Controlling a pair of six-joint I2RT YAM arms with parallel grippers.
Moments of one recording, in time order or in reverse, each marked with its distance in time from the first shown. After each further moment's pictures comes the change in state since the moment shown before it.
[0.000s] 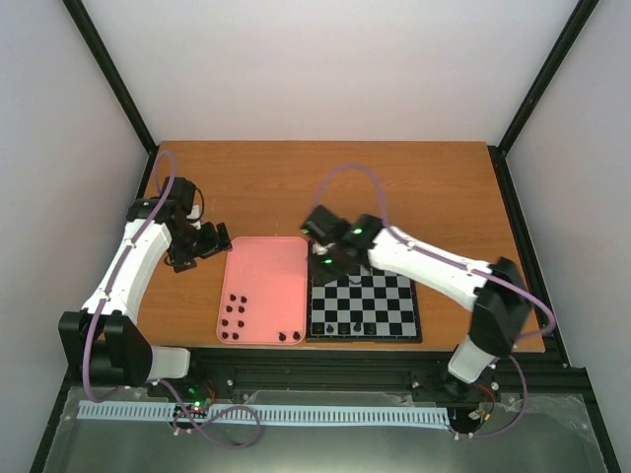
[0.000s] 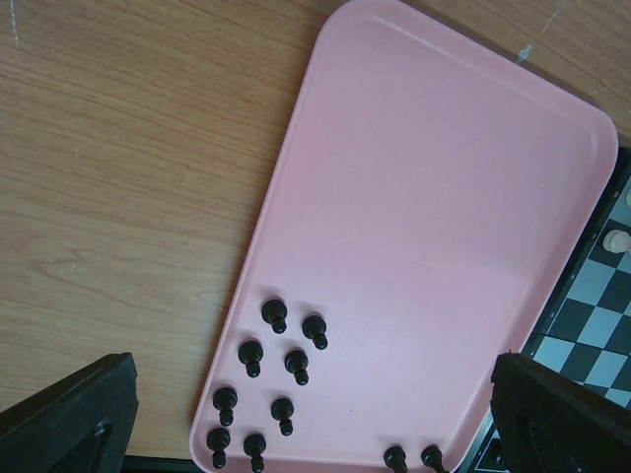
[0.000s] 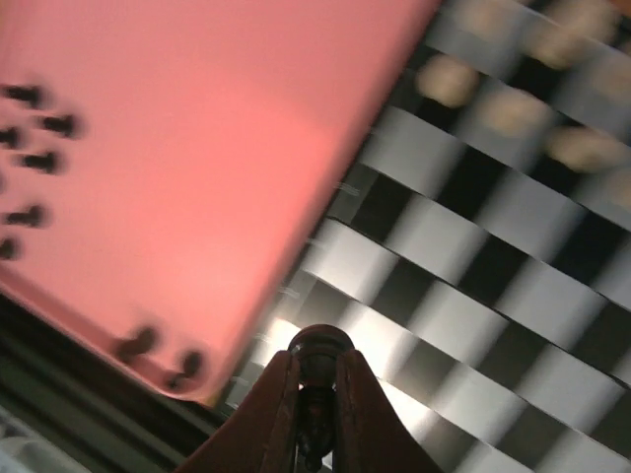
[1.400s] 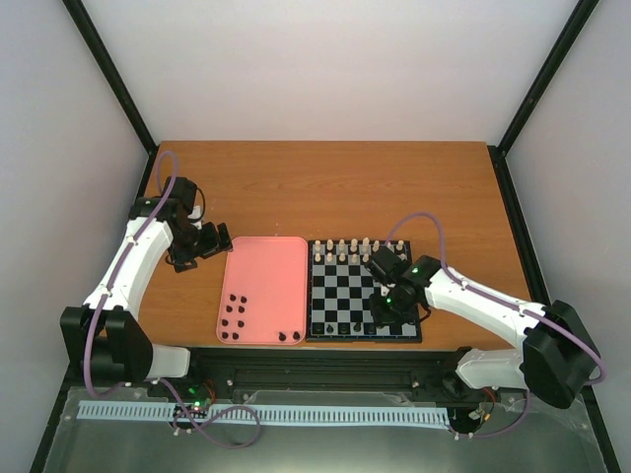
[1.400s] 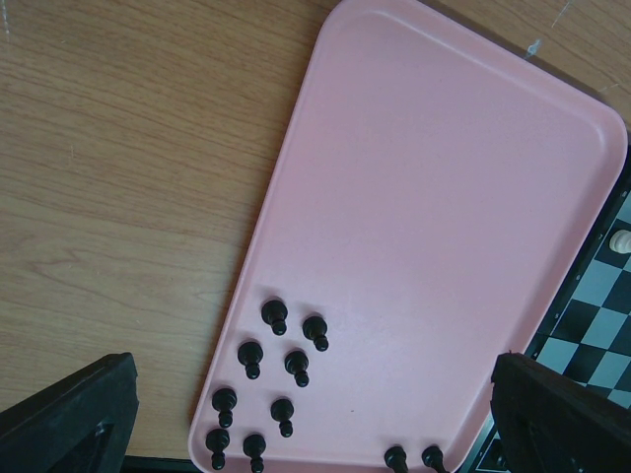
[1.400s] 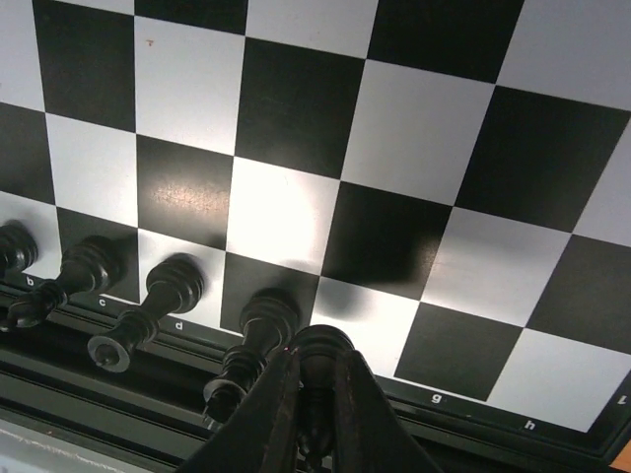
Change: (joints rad) left arm 0.000 0.020 0.000 0.002 0.005 0.000; right arm -0.238 -0.459 -0.703 0.010 -0.108 0.137
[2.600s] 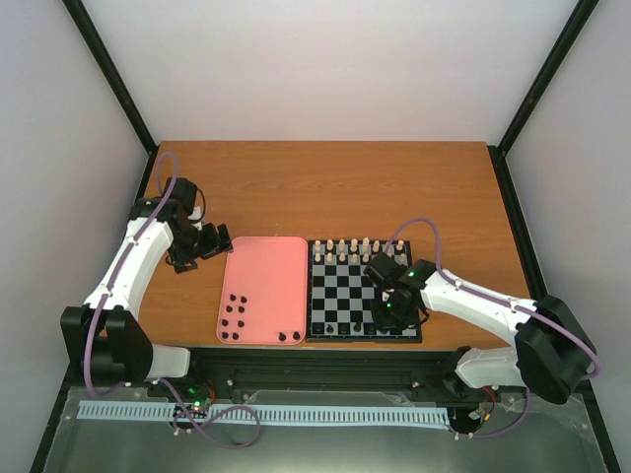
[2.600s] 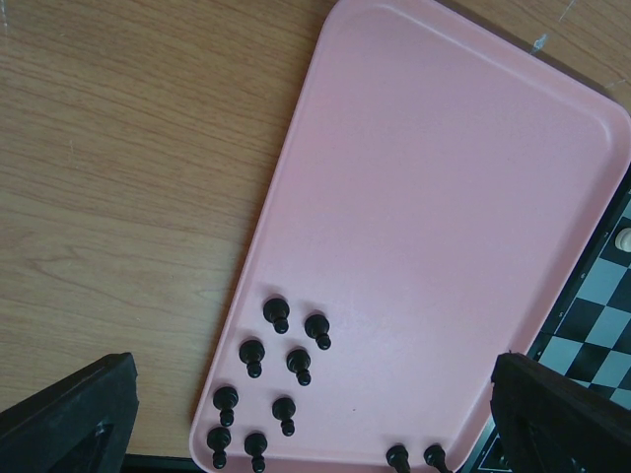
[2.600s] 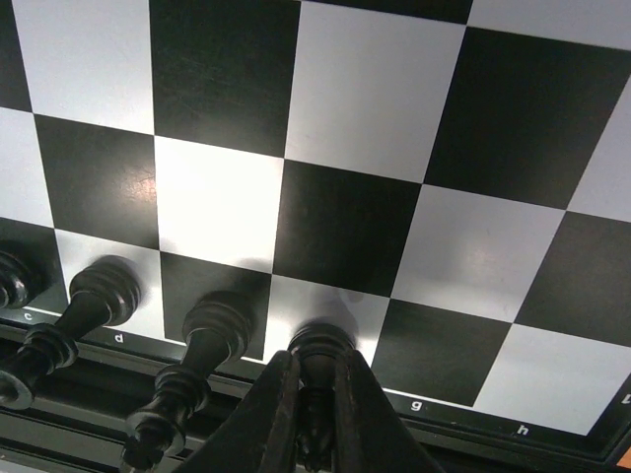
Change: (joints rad) left arm 0.000 0.000 -0.008 0.001 0.000 0.000; right arm 0.017 0.030 -0.049 0.024 0.020 0.039
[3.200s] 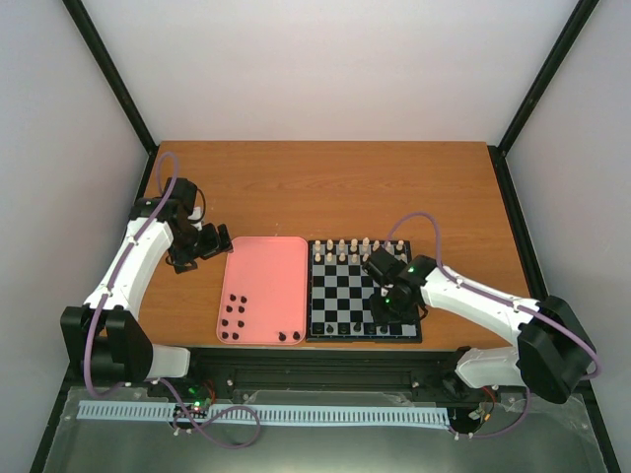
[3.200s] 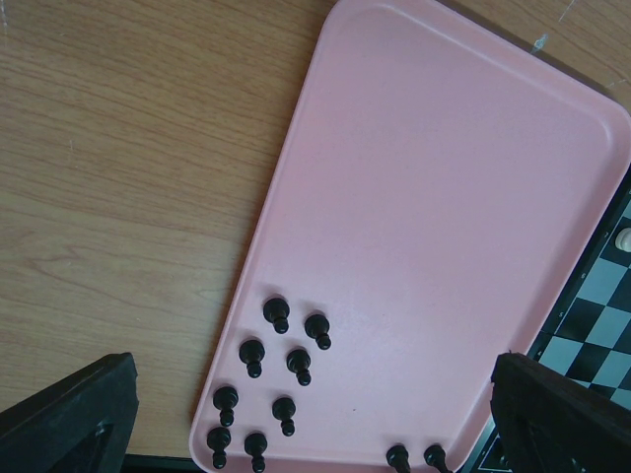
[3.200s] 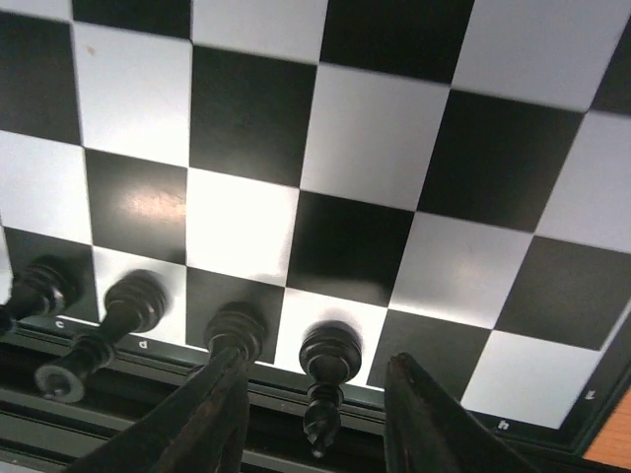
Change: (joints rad) left arm 0.000 0.000 -0.001 0.000 0.000 0.000; right arm 0.004 0.002 0.037 -0.021 0.026 -0.007
